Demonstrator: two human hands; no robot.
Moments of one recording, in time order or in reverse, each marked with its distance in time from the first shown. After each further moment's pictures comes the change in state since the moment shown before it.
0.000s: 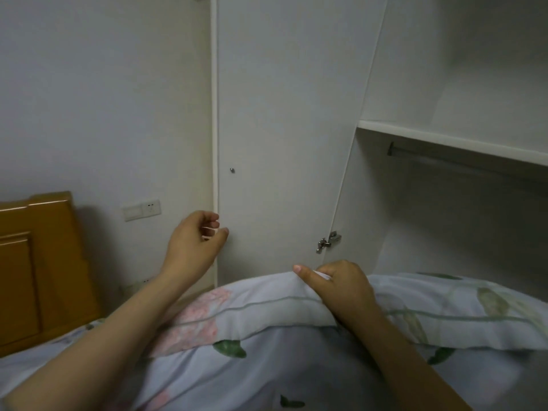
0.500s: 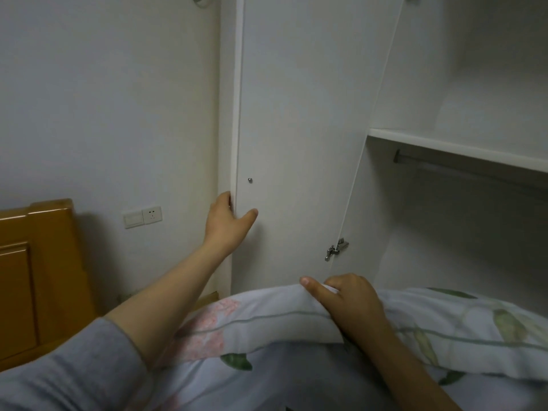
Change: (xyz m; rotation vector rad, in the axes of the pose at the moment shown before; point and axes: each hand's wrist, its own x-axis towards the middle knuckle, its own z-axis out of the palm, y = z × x) left_hand 0.065 0.003 0.023 -0.110 -0.075 -0.110; right_hand 0.002 -0.020 0.018 -0.049 -0.007 0.029
